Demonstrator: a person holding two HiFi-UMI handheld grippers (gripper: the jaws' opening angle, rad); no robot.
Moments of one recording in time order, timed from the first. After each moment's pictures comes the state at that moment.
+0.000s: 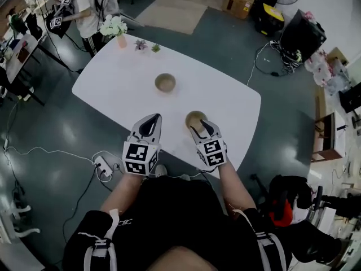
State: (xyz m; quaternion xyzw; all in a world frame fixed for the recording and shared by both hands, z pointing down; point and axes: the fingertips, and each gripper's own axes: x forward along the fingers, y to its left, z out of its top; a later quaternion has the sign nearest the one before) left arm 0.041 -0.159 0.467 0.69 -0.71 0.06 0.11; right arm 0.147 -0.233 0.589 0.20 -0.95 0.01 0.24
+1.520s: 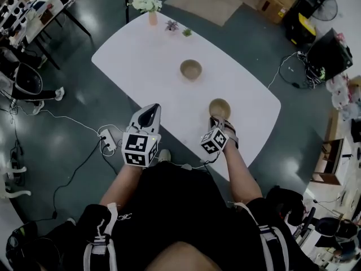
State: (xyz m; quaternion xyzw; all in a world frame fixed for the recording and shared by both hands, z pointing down) left arm -0.026 -0.101 0.494 0.60 -0.78 0.06 0.13; right arm 0.123 -0.255 0.700 0.15 -0.84 -0.23 0.48
